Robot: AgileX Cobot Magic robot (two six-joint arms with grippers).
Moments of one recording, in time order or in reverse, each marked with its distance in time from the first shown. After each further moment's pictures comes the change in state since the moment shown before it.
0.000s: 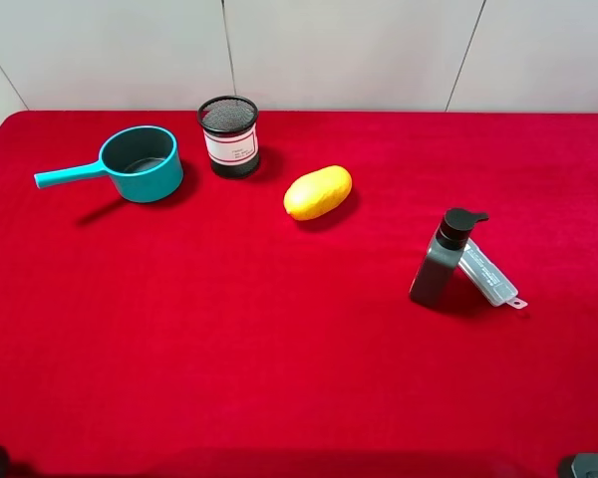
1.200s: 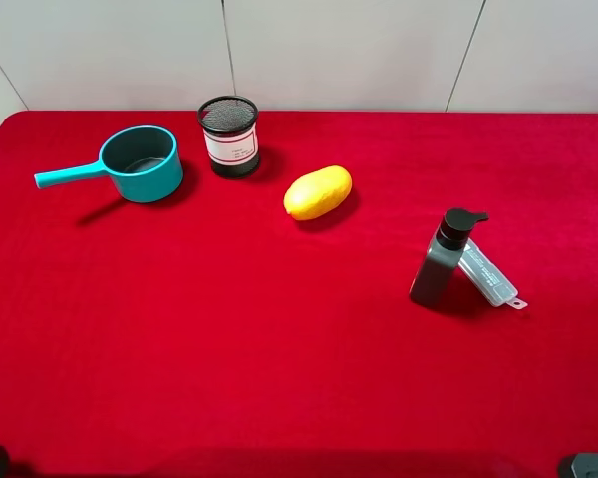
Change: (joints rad) left arm 0.000 0.000 0.000 0.000 0.000 0.000; right arm -0.022 -0.210 0.201 -0.026 -0.191 -0.004
